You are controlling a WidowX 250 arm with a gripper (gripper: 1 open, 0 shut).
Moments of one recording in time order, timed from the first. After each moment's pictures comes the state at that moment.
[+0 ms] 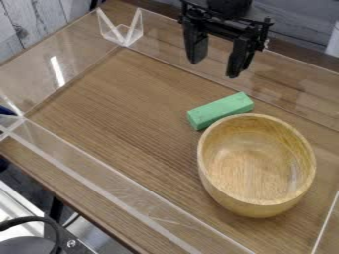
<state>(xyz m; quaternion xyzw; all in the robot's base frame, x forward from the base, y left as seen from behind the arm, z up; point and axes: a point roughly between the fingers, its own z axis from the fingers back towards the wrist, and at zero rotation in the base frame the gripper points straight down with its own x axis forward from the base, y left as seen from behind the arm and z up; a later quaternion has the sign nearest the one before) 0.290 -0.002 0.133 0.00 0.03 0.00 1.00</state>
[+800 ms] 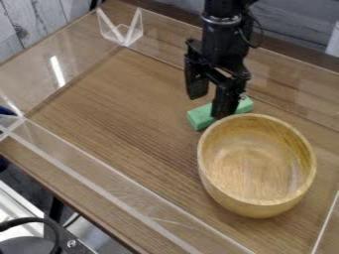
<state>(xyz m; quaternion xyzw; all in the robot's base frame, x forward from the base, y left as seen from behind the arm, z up) 0.284 0.001 0.079 -0.02 0.04 -0.19 0.98</state>
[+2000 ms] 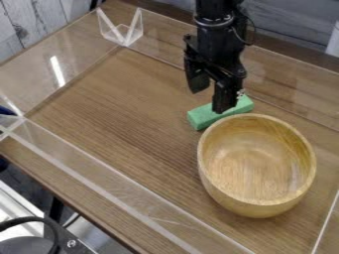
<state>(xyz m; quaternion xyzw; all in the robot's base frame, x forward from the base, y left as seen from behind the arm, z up) 0.295 0.003 0.081 -0.01 -0.03 -0.18 0.98</state>
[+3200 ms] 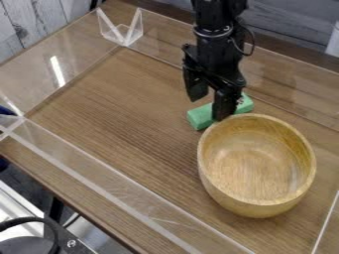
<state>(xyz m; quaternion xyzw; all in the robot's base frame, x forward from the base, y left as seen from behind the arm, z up) 0.293 0.003 0.068 -0.01 -0.02 -0.16 0.99</state>
